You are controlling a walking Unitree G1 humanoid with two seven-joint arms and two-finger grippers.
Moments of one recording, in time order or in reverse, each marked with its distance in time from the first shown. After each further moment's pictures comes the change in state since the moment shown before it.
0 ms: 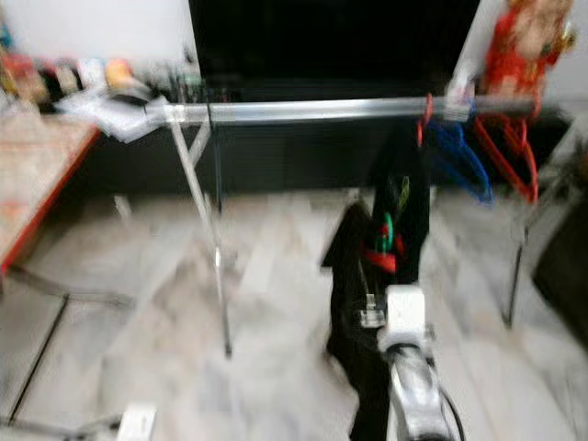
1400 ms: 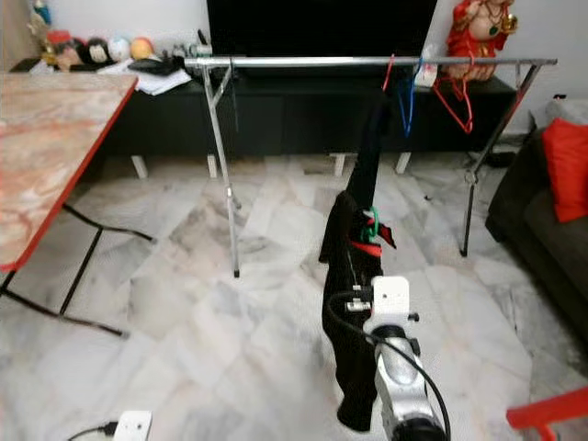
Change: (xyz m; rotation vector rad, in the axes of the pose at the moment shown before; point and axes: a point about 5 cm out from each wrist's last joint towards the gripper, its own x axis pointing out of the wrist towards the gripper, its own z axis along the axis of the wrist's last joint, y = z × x) left arm 0.000 0.007 0.000 0.003 0.012 0.018; right arm 0.014 0.025 0.018 0.030 -0.033 0.051
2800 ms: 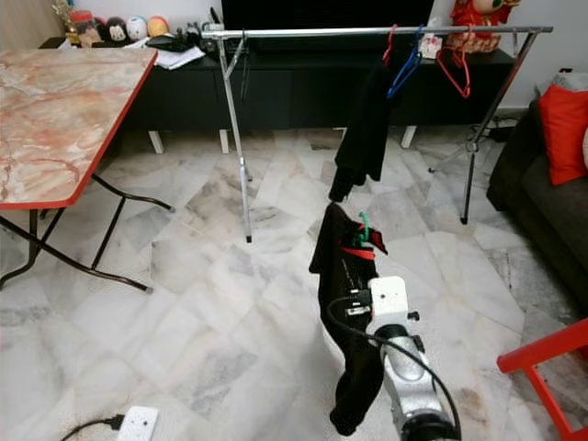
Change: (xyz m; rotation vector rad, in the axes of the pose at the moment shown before) left arm -0.002 0.028 0.024 0.110 -0.194 0.019; right arm 0.006 -0.013 0.001 -0.118 0.072 0.123
